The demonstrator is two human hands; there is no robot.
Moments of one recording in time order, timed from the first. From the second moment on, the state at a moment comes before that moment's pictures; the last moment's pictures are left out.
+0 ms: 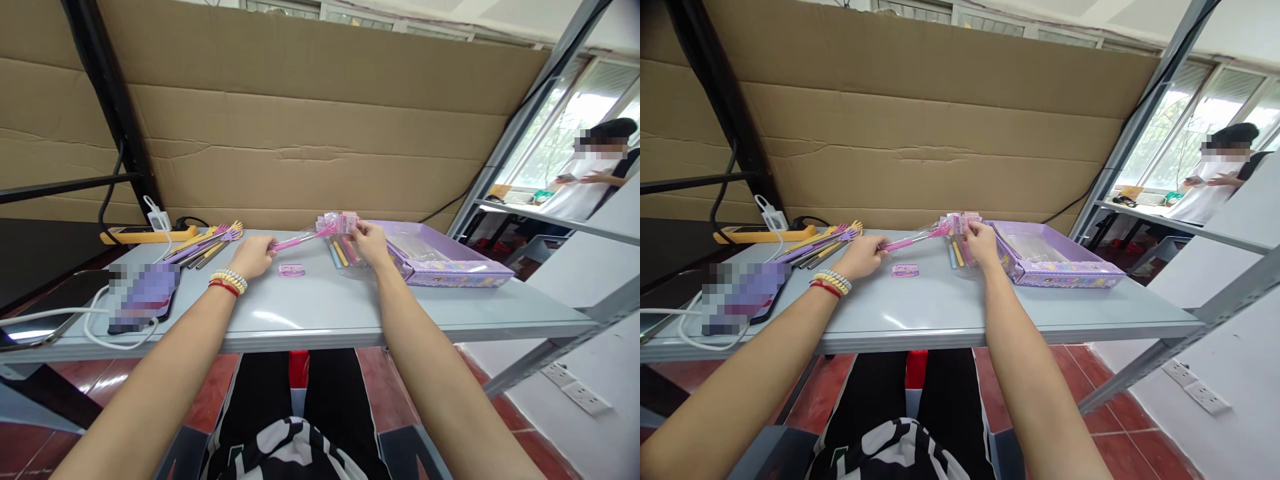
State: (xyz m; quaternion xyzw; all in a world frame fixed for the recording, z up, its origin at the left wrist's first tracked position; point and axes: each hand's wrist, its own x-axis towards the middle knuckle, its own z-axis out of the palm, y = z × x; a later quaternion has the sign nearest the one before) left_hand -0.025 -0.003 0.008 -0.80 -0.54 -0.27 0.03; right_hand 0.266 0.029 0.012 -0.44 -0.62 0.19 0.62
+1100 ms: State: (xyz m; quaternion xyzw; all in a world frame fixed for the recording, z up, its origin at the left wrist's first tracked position) left_hand -0.007 -0.014 0.017 -0.67 -0.41 -0.41 -0.46; right_hand 0.224 0.018 0.009 -0.41 -0.56 0.25 0.68
